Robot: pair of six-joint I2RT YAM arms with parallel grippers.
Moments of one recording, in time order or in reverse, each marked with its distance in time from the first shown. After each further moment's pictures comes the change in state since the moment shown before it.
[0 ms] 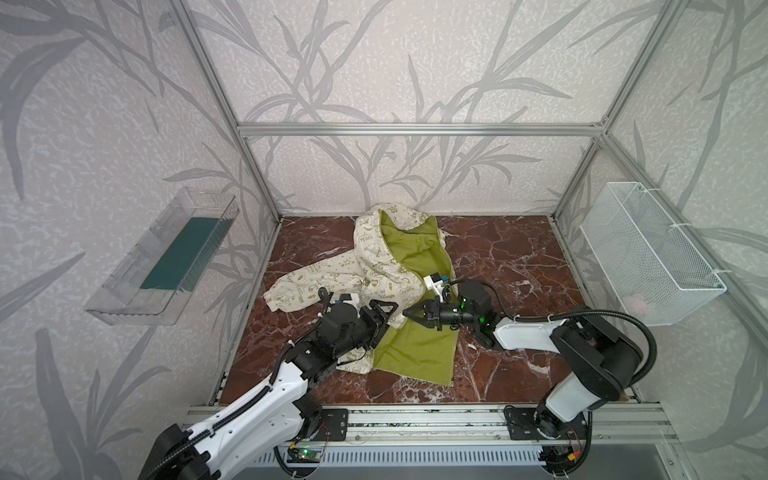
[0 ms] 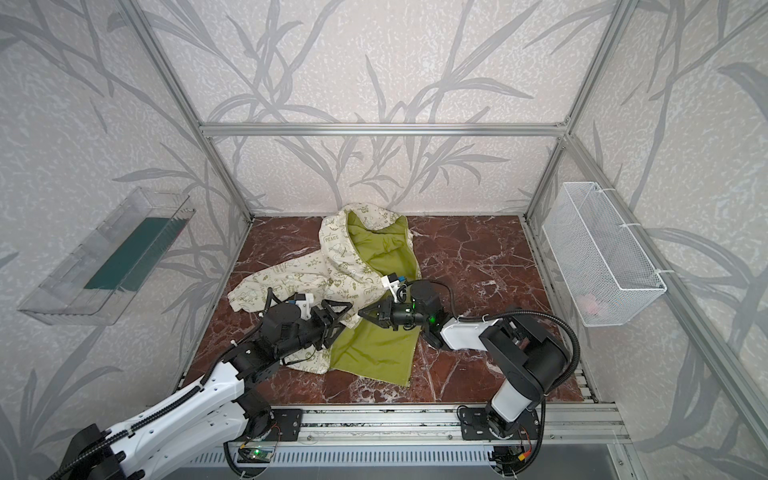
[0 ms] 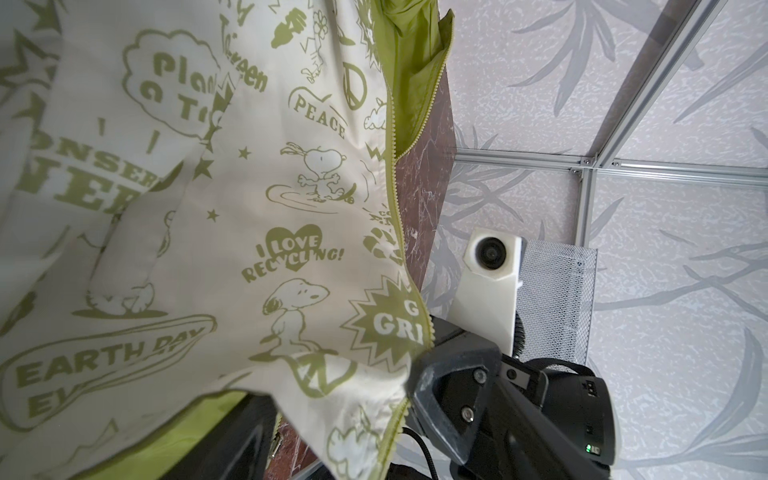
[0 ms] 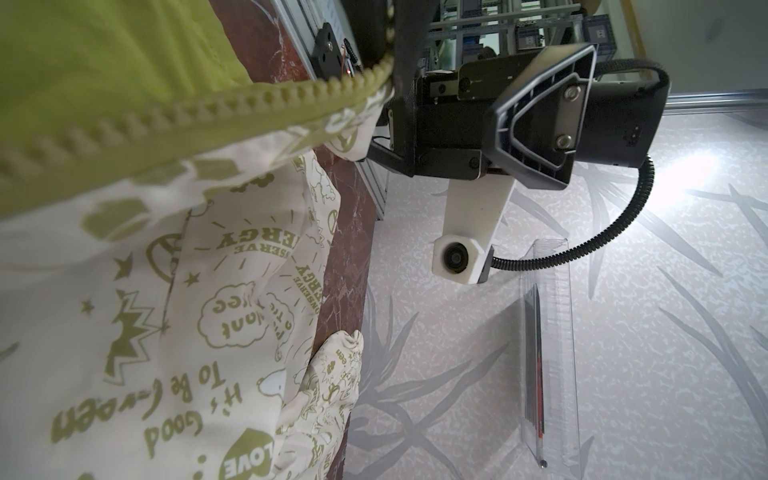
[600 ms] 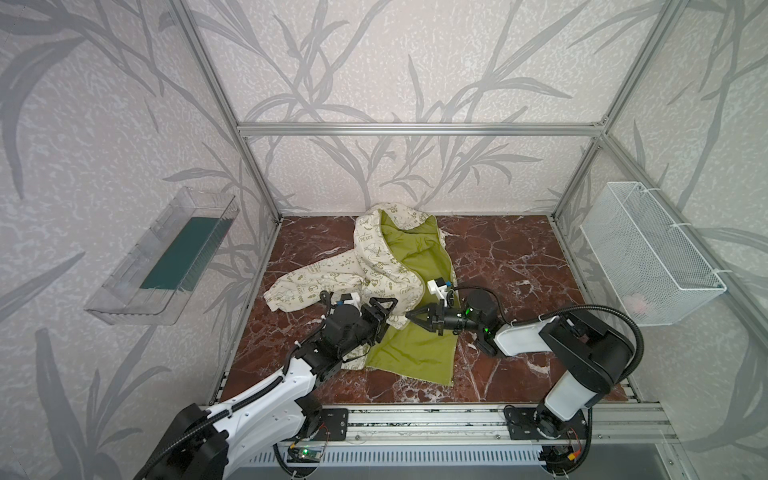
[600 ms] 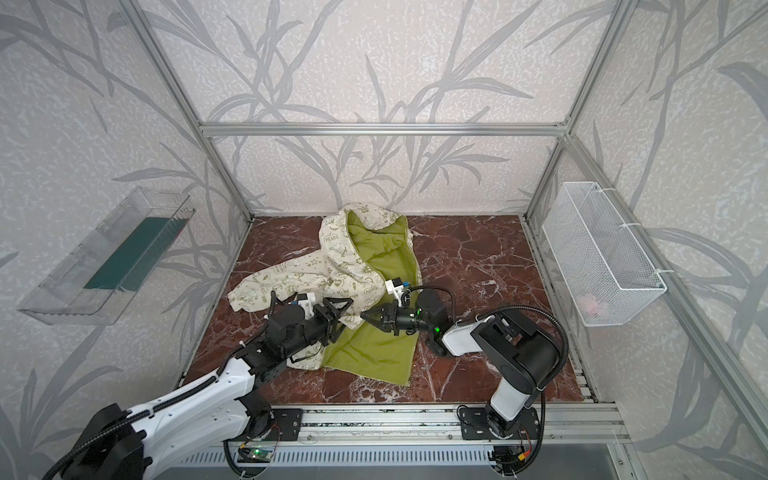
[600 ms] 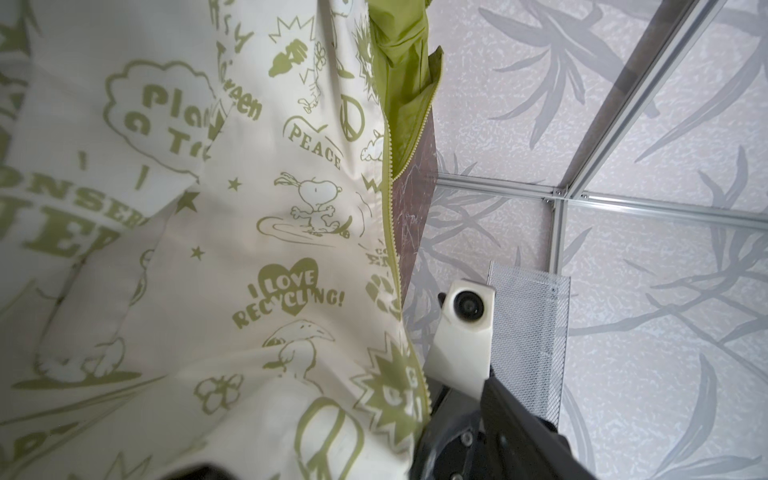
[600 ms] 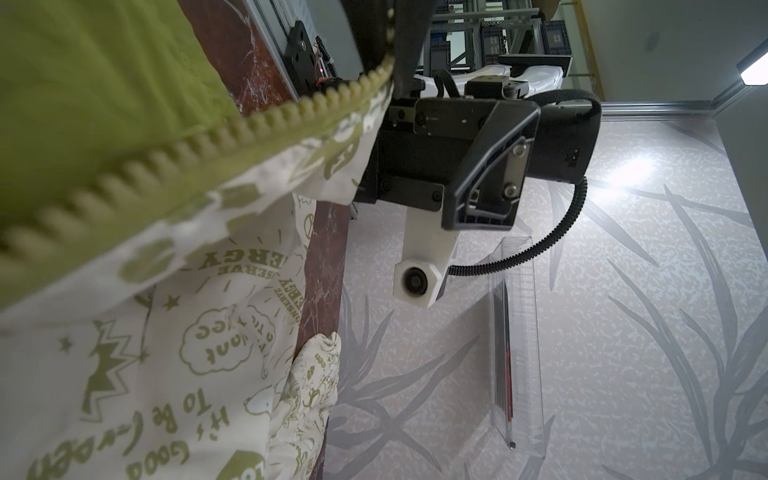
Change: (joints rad) left arm 0.018 0.141 -0.053 0.256 -0.050 -0.058; right arm 0.000 0.016 -0.108 0.240 0.004 0.129
